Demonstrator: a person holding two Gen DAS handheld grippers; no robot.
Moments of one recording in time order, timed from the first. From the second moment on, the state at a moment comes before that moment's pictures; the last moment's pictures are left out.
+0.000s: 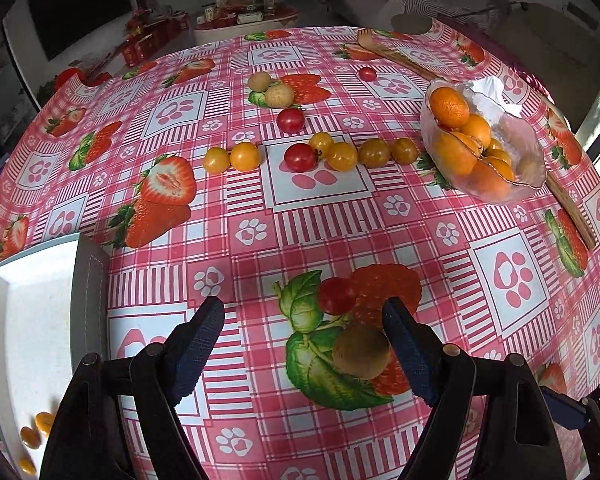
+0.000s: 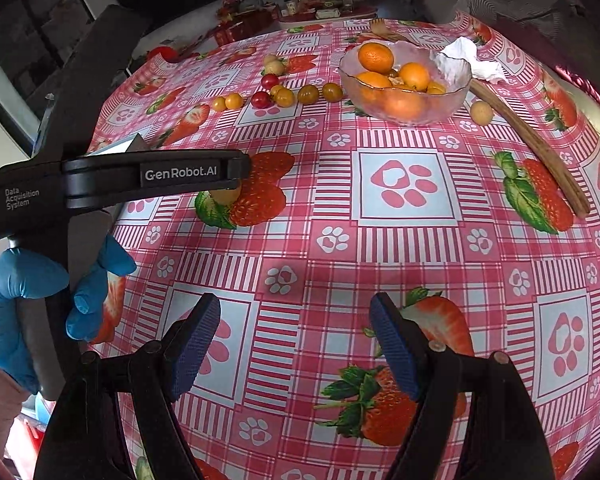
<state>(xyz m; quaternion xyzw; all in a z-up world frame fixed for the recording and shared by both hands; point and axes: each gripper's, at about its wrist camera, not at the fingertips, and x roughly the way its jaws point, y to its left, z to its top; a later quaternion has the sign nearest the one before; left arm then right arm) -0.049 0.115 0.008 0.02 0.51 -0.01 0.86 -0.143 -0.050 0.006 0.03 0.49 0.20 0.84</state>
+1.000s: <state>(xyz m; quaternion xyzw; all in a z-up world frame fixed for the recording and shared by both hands) -0.099 0.182 0.005 -0.04 0.47 0.03 0.88 -0.098 0.009 -0.001 -0.03 0.47 0.21 0.85</state>
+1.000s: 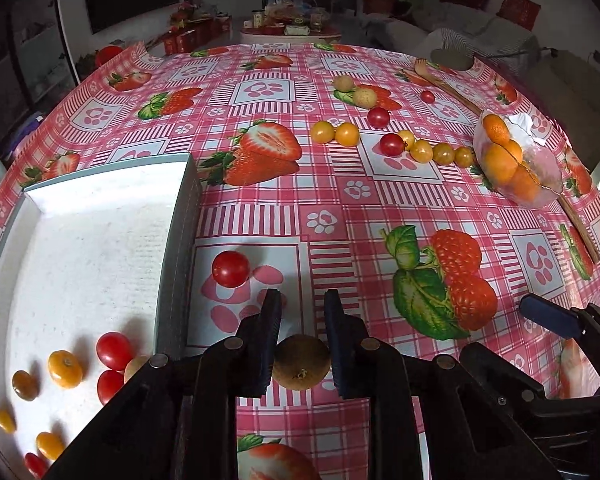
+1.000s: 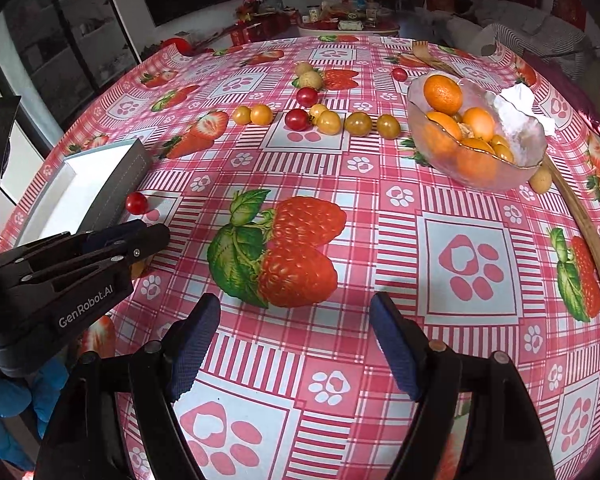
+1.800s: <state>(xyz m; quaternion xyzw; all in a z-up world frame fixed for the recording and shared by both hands) -0.165 0.179 0.002 -0.05 0.44 0.00 0.90 -0.061 0.042 0.003 -0.04 0.48 0.24 0.84</state>
